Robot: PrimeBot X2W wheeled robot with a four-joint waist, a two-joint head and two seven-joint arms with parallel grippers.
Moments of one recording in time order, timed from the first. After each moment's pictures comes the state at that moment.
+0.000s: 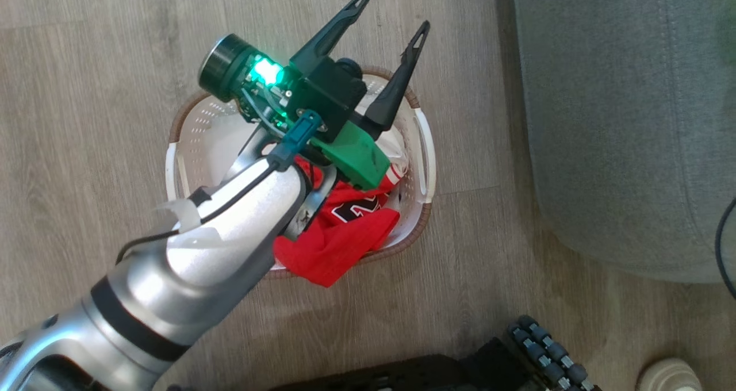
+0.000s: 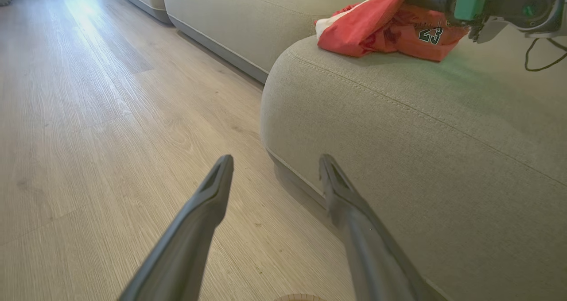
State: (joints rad) left arm -0.87 0.24 -0.92 0.20 -0.37 0.24 -0.11; right arm -1.29 -0.29 -0.39 1.10 -0.11 0.13 -0.26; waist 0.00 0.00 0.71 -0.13
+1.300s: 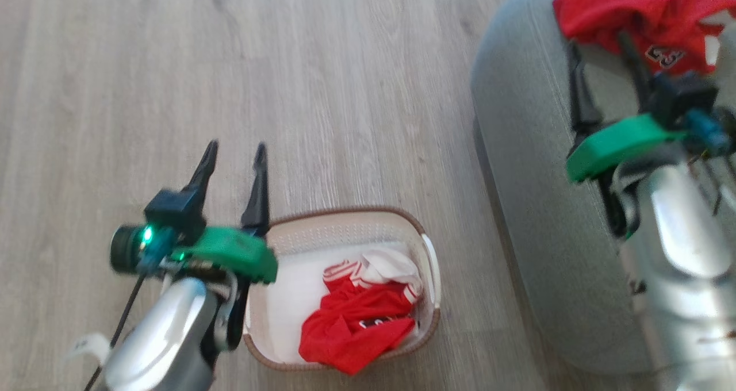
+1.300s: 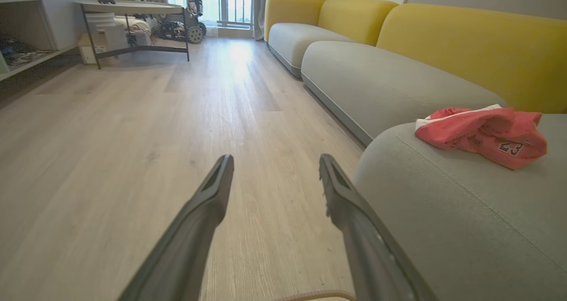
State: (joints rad) left arm -0.37 0.28 -0.59 0.22 -0.53 0.32 -0.25; right arm -0.63 -0.14 0.03 0.58 0.11 0.13 -0.26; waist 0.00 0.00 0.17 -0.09
